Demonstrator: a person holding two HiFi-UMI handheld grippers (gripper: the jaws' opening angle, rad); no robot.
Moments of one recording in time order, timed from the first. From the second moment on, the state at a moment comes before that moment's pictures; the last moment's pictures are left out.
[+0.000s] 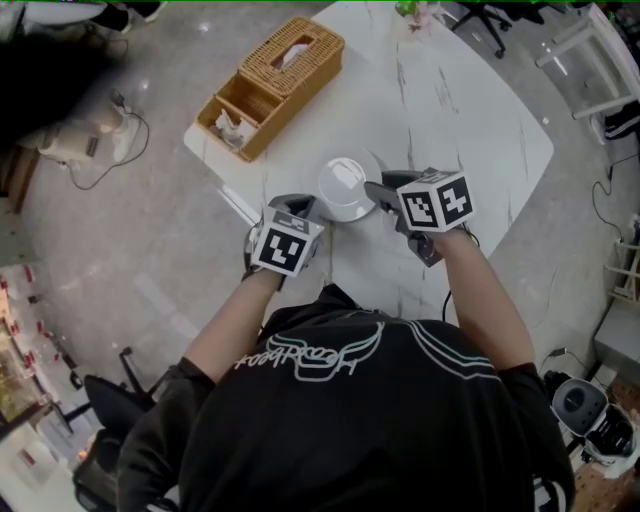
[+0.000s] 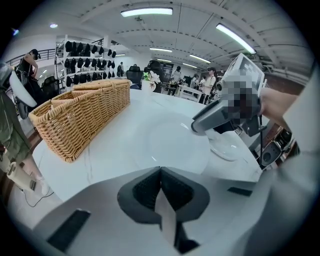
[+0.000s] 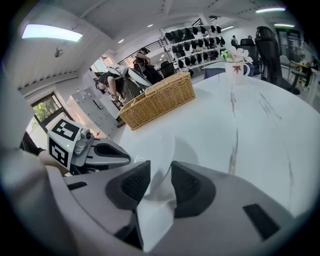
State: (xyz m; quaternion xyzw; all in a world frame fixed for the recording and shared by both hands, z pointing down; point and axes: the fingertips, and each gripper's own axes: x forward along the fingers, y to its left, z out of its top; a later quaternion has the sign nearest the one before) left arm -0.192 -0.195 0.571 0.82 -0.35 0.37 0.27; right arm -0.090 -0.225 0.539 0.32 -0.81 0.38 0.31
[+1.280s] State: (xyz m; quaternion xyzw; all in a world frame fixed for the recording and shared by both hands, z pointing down) left arm -0.199 -0.170 0.523 0.82 -0.38 0.33 0.26; right arm -0.059 -0.209 0.473 0.34 -0.76 0.56 0.00
